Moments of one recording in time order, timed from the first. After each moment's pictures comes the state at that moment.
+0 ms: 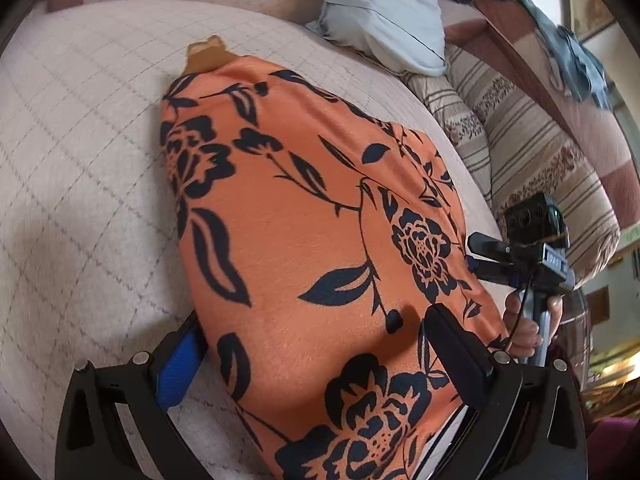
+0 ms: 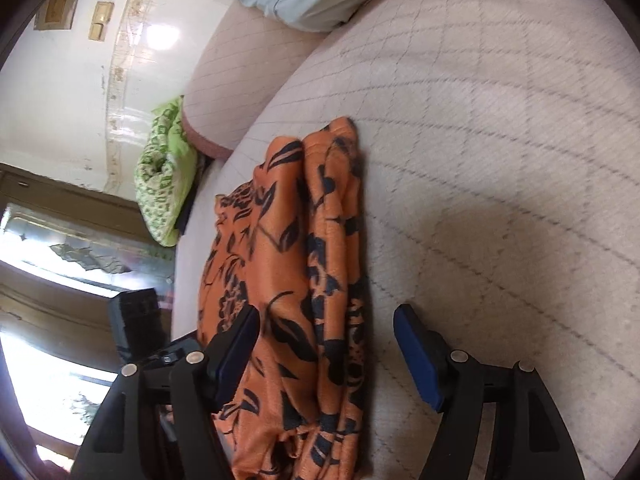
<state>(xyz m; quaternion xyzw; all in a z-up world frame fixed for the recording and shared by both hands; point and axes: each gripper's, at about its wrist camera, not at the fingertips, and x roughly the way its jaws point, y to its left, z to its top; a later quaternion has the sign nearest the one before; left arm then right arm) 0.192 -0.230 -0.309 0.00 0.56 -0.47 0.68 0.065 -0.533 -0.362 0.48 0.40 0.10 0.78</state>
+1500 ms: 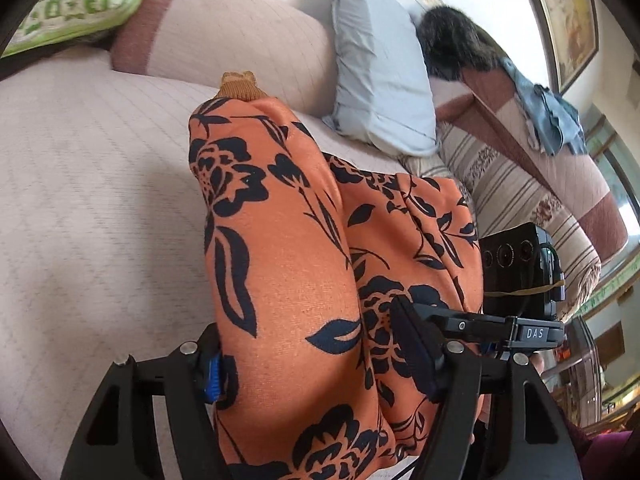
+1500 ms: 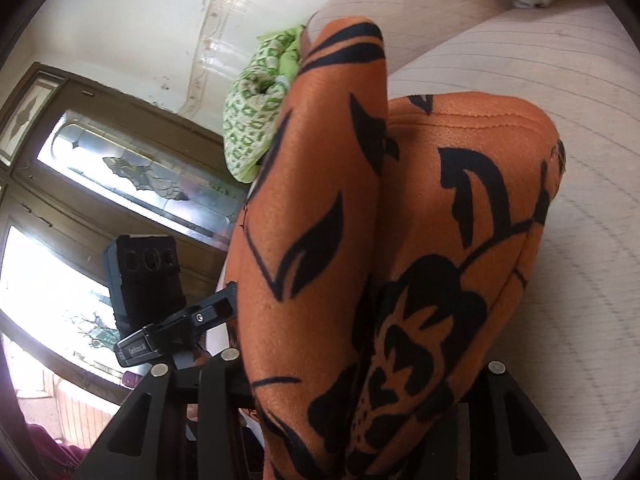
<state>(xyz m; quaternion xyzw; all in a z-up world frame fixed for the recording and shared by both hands) 0.177 -0.132 -0.247 -0.07 0.46 -0.45 0.77 0.129 -0.385 -0.308 0.40 0.39 0.23 0.80</state>
